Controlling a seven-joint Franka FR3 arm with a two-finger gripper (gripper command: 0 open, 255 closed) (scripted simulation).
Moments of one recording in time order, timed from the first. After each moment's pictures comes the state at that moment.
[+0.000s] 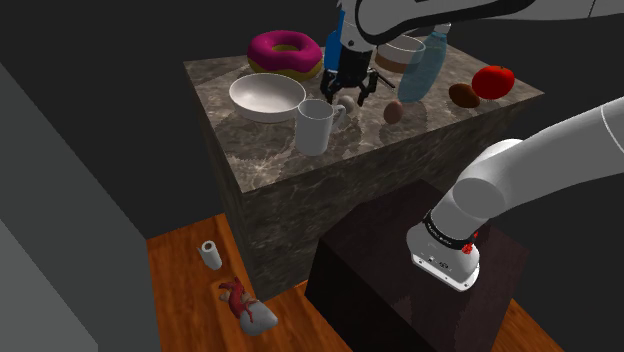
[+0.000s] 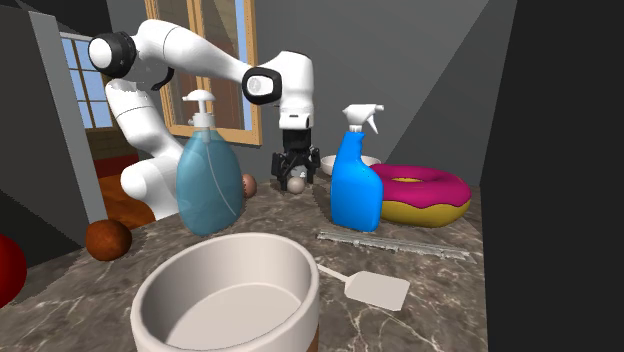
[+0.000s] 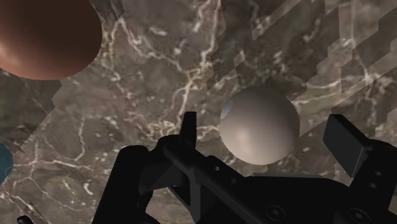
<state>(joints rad) -0.06 -0.46 0.16 -2.42 0.07 1.96 0.60</state>
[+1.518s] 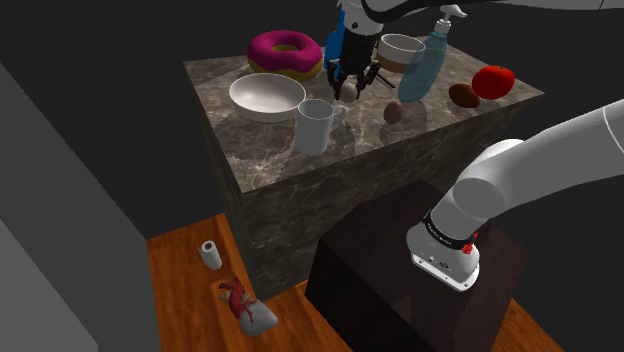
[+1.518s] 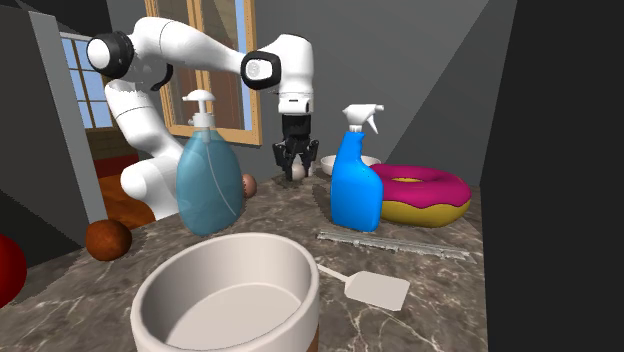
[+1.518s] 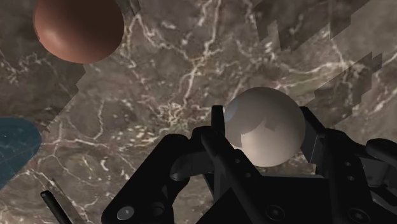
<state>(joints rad) -0.06 -0.47 0.15 -2.34 0.07 1.86 0.60</state>
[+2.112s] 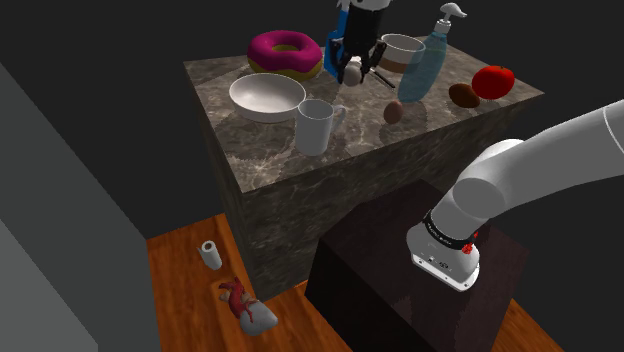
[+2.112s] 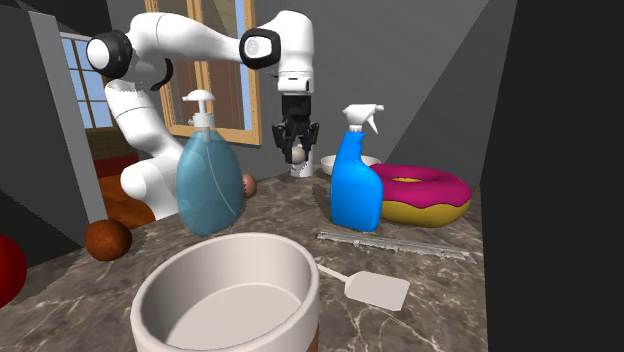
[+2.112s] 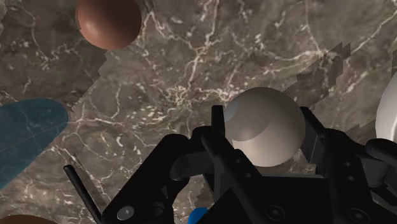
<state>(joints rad) -0.06 -0.48 0.15 -2.22 0.06 1.74 0.60</state>
